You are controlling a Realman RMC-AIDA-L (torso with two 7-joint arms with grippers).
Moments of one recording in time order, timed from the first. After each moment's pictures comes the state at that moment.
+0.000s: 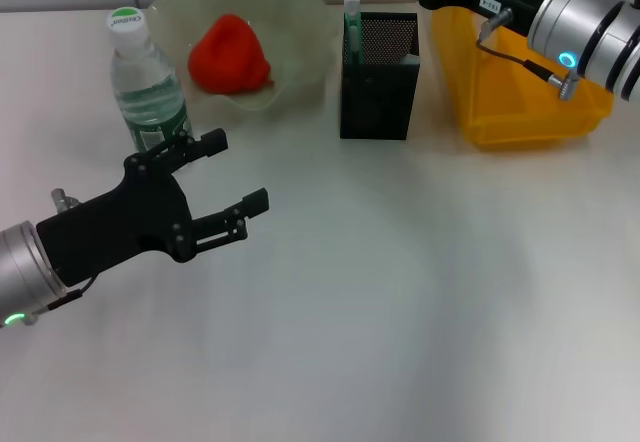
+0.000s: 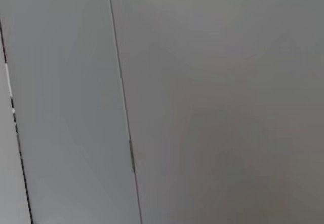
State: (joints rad) left arm -0.40 -2.07 0.74 0.34 1.64 1.60 -0.80; right arm 0.78 2.09 -0.89 -0.33 -1.26 -1.00 1.01
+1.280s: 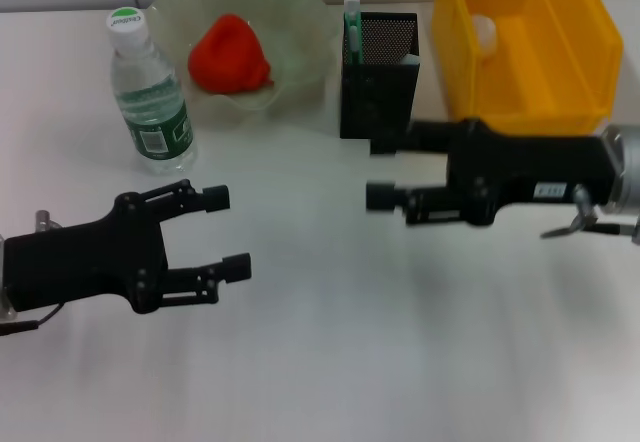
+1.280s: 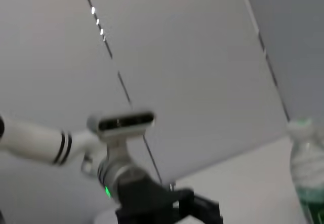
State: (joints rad) left arm -0.42 -1.99 0.76 0.43 1.82 1.78 -1.08; right arm 0.64 2.02 -0.90 -0.41 -1.73 -1.70 1.32
